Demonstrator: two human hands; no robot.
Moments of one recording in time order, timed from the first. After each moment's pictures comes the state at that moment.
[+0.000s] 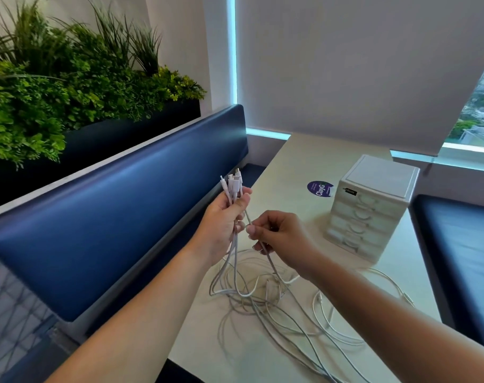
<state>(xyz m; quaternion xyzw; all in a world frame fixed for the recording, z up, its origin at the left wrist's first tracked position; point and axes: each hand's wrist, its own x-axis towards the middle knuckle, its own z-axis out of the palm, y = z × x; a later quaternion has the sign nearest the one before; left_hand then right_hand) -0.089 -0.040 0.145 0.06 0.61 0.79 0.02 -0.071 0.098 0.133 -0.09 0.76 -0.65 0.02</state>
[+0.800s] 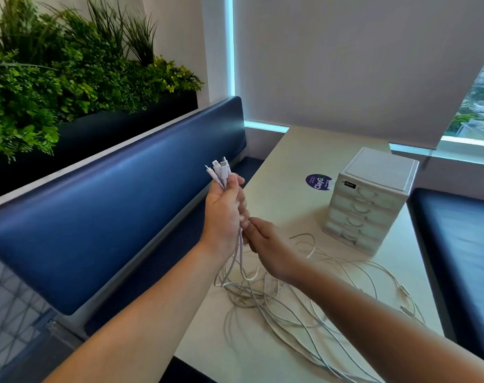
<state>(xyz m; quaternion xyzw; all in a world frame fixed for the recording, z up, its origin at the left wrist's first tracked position) -0.078 -0.018 0.157 0.03 0.55 0.84 -0.07 -0.071 0.082 0.103 -0.15 0.84 -0.53 0.00</state>
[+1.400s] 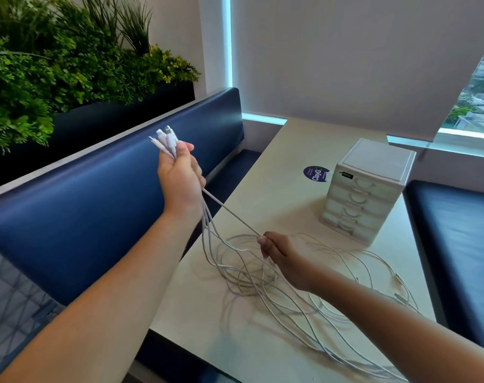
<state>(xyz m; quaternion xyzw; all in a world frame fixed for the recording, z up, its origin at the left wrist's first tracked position) -0.102 -0.063 0.179 -0.03 0.54 0.81 -0.24 -0.045 0.123 0.087 -0.17 0.92 -0.35 0.00</state>
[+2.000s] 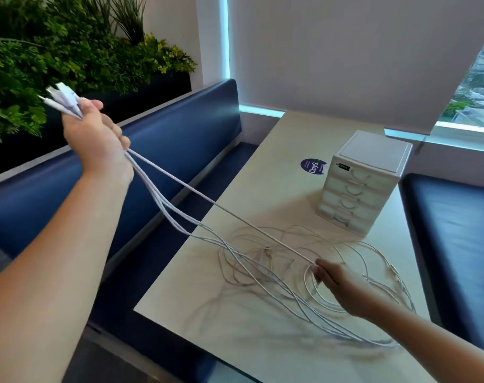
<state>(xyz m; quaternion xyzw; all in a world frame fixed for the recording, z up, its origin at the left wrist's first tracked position) -0.120 -0.145 0.219 -0.09 0.49 0.79 -0.36 -0.007 0.221 0.026 -0.13 0.95 -0.29 -0.01</state>
